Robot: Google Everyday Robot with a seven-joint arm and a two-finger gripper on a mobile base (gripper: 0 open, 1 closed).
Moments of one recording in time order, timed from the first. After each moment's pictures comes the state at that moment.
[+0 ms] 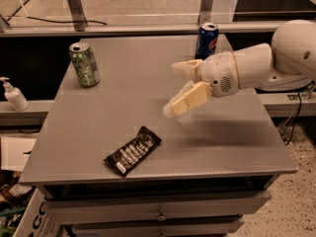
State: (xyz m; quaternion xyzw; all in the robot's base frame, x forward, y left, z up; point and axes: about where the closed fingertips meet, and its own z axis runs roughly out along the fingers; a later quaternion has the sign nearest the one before) arm 0.518 -0.029 0.904 -0.51 0.65 0.40 0.40
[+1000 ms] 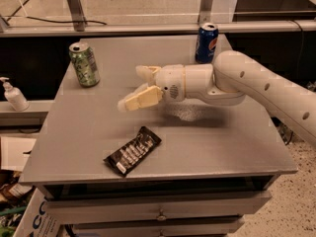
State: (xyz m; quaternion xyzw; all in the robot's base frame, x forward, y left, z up) arm 0.567 0.071 0.874 -0.46 0.60 0.47 0.45
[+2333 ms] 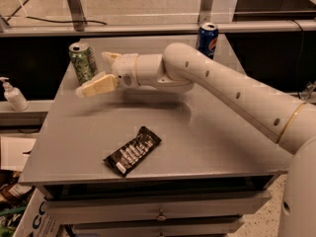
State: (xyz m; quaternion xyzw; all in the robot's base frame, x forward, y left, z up) arm 0.640 0.178 0.868 -0.48 0.58 0.43 0.50
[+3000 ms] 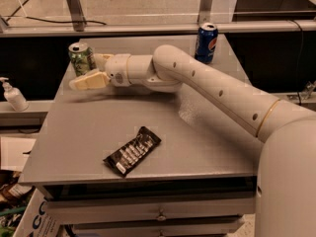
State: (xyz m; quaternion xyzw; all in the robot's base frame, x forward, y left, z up) arm 0.671 0.209 0.855 -0.46 0.58 0.43 0.51
